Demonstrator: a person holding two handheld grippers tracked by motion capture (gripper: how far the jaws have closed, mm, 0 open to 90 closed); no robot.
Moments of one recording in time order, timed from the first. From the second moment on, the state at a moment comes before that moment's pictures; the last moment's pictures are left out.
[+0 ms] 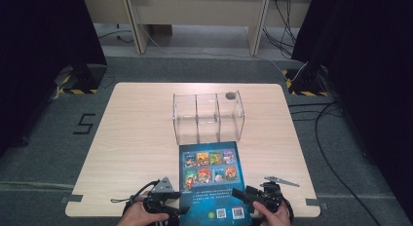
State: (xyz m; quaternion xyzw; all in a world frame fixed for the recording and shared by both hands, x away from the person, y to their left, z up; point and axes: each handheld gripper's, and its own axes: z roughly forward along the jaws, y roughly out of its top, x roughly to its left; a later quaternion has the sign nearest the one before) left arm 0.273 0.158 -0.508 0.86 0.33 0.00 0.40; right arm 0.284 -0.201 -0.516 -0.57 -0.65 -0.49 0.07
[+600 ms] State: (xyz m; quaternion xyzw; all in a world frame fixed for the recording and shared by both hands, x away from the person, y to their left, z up) left arm 0.292 0.162 -0.507 0.85 0.36 0.01 0.39; right arm 0.321 -0.202 -0.517 -0.57 -0.66 -0.49 0.06
